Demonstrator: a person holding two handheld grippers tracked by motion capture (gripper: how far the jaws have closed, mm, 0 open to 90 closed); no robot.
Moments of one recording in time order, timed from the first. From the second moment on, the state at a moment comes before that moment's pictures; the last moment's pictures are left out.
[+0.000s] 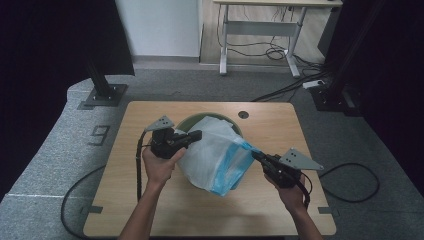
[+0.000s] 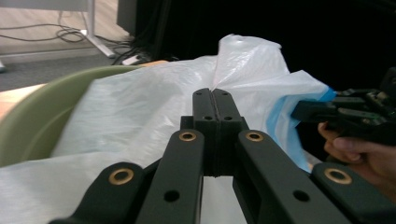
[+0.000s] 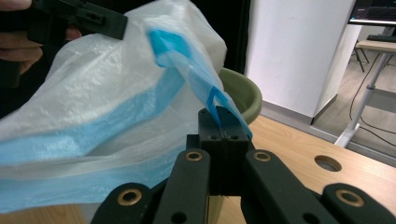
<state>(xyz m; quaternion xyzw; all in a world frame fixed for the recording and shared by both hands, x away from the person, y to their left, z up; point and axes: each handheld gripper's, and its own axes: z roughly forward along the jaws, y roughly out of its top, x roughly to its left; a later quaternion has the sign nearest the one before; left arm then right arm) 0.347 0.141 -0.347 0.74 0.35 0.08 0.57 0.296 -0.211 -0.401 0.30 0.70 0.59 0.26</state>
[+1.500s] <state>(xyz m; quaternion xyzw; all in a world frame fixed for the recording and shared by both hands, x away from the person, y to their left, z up) 0.314 0.220 -0.372 0.73 0.39 0.12 0.55 0.256 -0.223 -0.423 0.27 0.73 0.57 0.27</state>
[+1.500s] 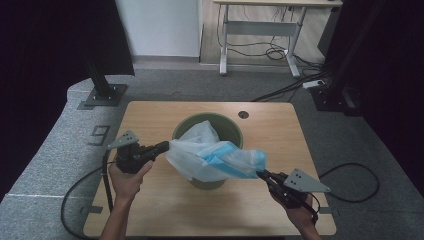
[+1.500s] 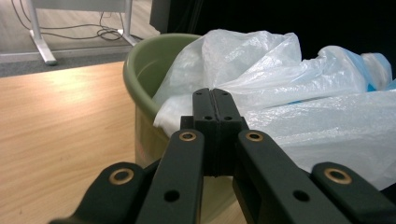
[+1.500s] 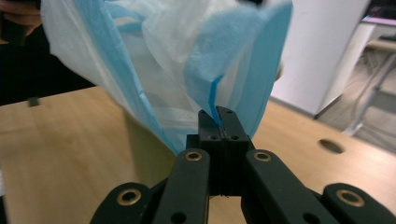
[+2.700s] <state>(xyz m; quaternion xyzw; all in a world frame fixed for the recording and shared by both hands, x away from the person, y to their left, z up) 0.311 0.244 -0.413 0.72 0.43 0.10 0.55 0.267 -0.217 -0.486 0.30 0.76 0.55 0.17</state>
